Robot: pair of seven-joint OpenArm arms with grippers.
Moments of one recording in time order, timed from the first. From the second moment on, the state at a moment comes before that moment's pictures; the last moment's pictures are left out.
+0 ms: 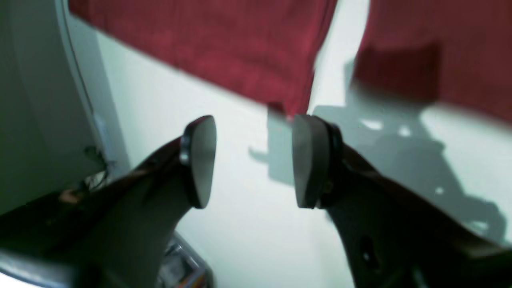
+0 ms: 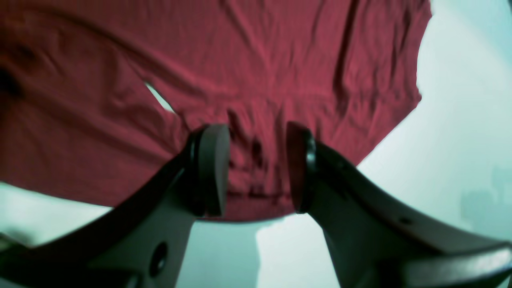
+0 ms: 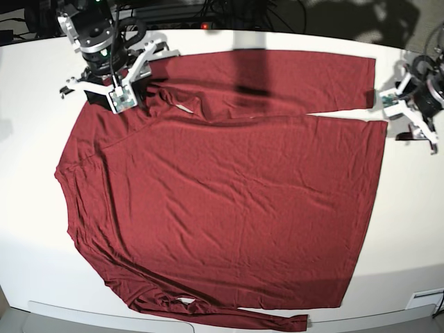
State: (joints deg) left arm 19.9 -52.2 13.0 96.9 25.9 -21.2 7.8; right arm -35.9 26.9 -9.8 127.3 -3.4 -4.2 -42.4
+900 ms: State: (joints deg) left arm 16.5 -46.9 13.4 88.0 30.9 -21.0 -2.4; right arm -33.0 11.5 -9.7 133.0 -3.4 -4.1 -44.0
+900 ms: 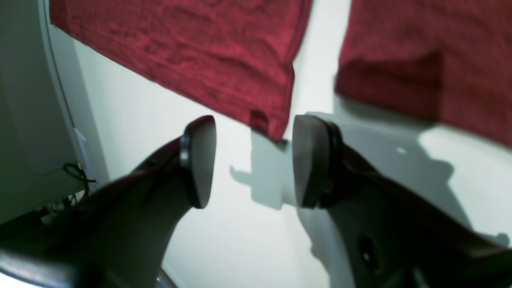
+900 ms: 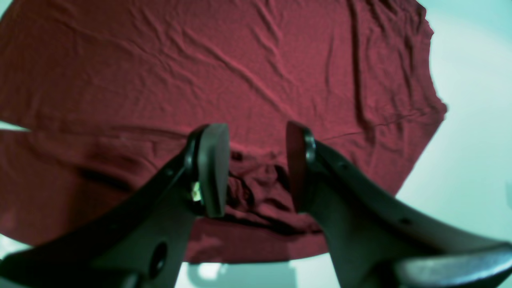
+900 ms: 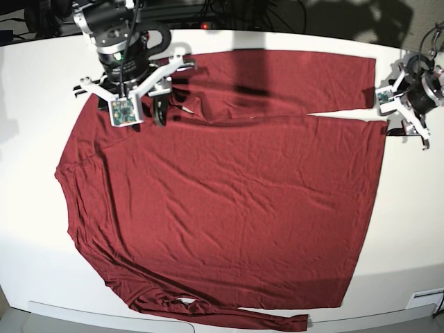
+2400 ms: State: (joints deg) left arm 10.9 -48.8 29.2 80.1 38.9 -15.0 8.7; right arm -30.6 10.8 -9.6 133.0 -3.4 -4.1 -45.5
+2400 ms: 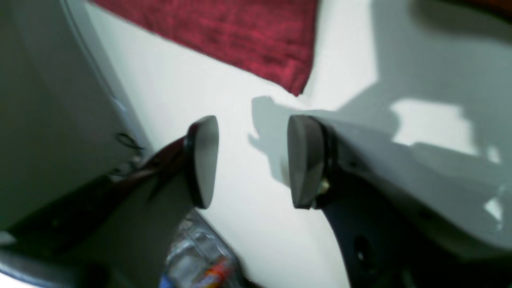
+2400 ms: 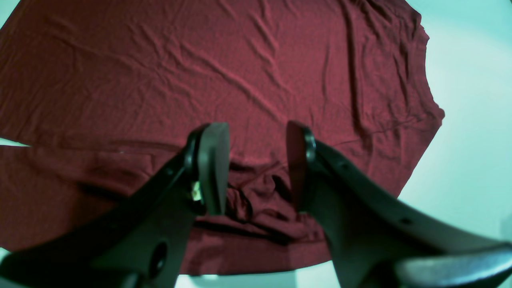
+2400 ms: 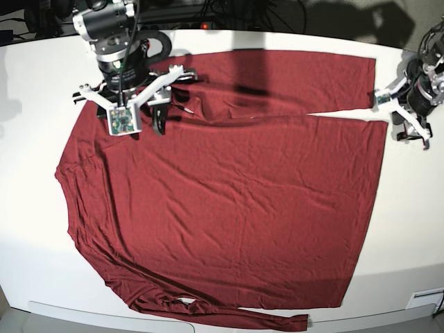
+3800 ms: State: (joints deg) left arm 8.6 -41.7 29.9 84.4 34.7 -16.0 0.4; right arm -30.6 10.9 -9.6 133.0 -3.6 -4.1 -45.9
